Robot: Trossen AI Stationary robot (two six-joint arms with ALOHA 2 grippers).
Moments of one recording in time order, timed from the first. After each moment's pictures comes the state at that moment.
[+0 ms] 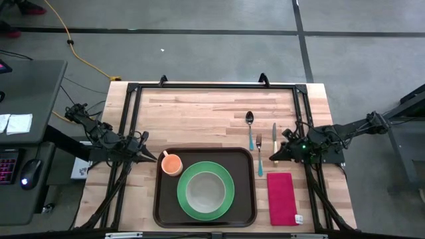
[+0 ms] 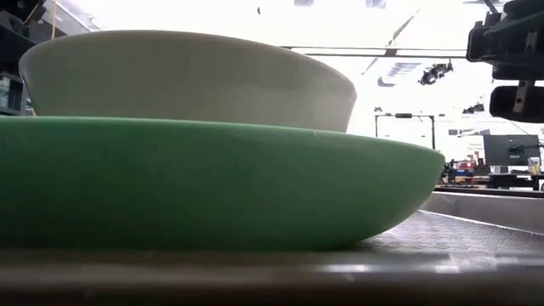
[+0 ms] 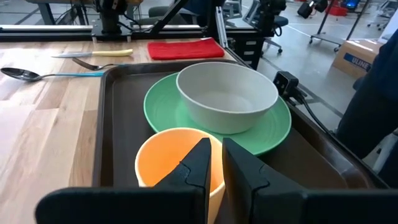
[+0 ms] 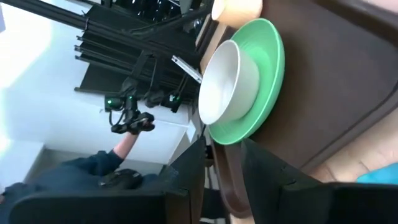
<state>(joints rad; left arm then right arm) -0.61 0.01 0.20 -0.45 -0.27 -0.15 0.29 0.29 0.21 -0.15 -0.08 1.23</state>
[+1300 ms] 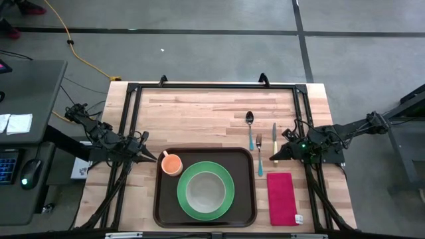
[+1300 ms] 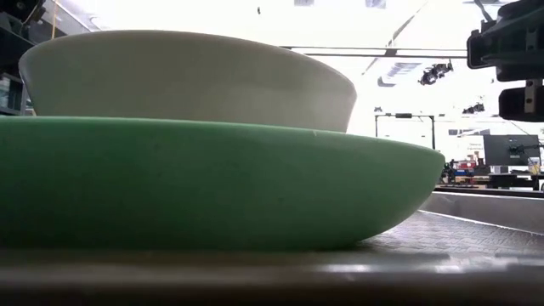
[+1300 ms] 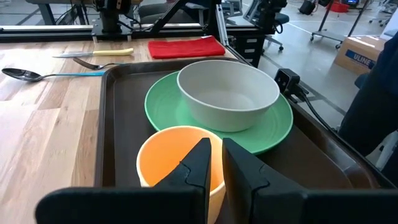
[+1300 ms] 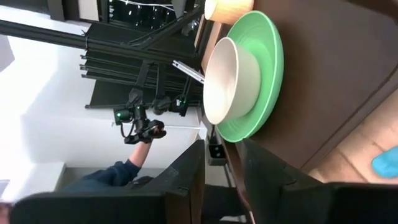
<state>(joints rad) -0.61 0.01 0.20 -0.45 -0.27 -0.14 0.29 0.29 0.21 -0.15 -0.08 1.37</state>
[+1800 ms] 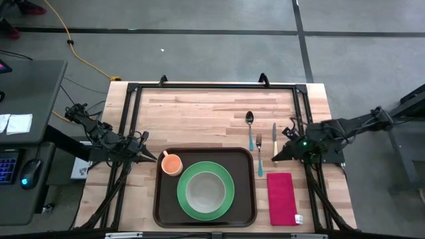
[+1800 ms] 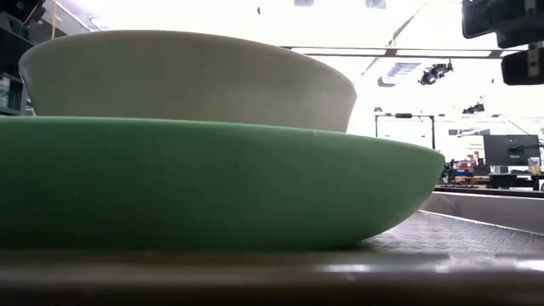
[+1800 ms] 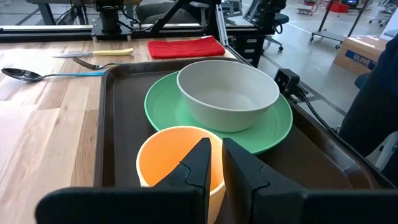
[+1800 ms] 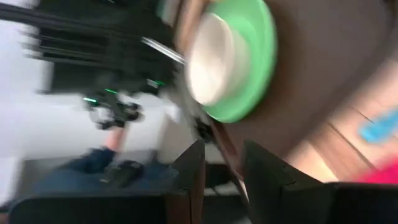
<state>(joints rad) -0.61 0.01 0.20 -0.45 -0.27 -0.14 0.29 0.51 0.50 -0.39 -0.15 1.36</state>
